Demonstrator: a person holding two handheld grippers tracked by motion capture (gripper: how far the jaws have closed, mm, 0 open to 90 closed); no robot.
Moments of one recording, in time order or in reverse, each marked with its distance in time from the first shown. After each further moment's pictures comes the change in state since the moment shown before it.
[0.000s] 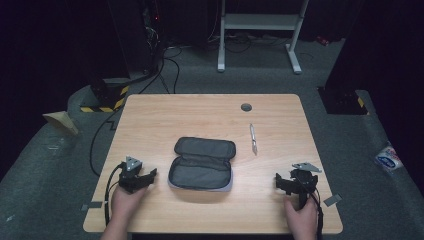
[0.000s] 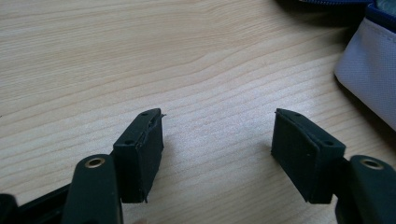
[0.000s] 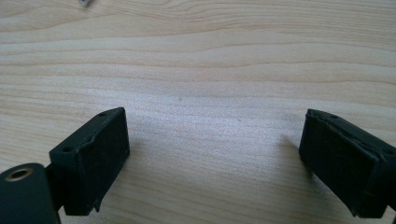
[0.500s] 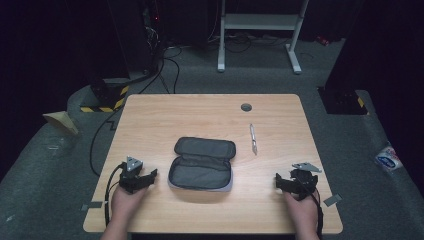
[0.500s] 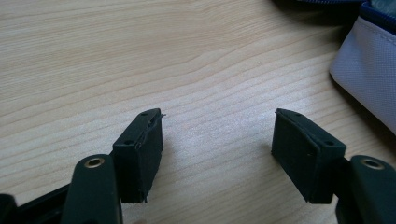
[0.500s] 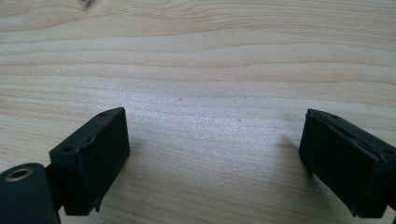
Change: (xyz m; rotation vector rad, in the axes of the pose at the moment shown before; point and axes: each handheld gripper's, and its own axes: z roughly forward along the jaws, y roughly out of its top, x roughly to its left) left arm -0.002 0.000 0.000 -0.003 -0.007 0.002; right arm 0.000 0.000 0.000 0.000 0.000 0.000
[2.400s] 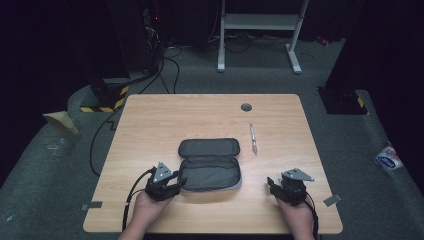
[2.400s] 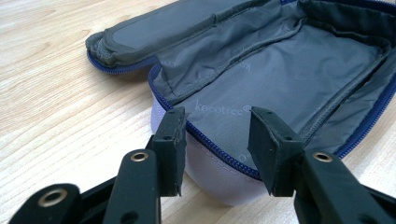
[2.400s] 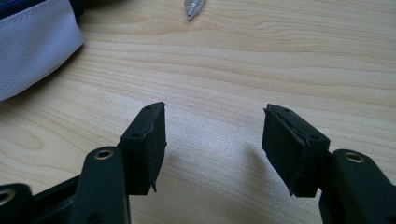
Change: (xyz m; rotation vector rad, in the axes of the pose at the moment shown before) left arm -0.095 0.024 -0.023 -0.066 -0.280 0.198; right arm 0.032 -0.010 -0.019 -0.088 0.143 -0.116
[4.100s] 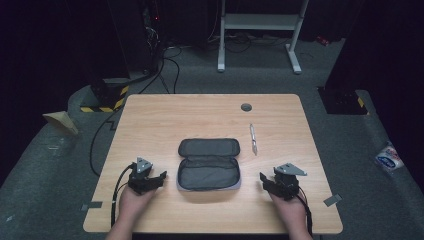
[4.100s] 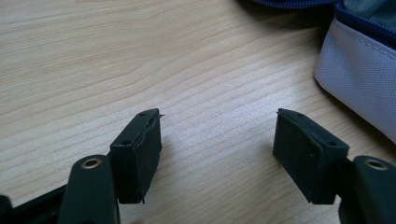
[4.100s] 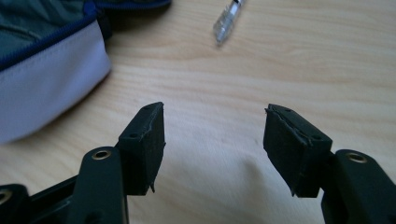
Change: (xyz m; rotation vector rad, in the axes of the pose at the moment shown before) left arm 0.068 -0.034 0.007 0.069 0.223 -0.145; right arm 0.014 0.018 0.012 -0.031 0.053 -0.017
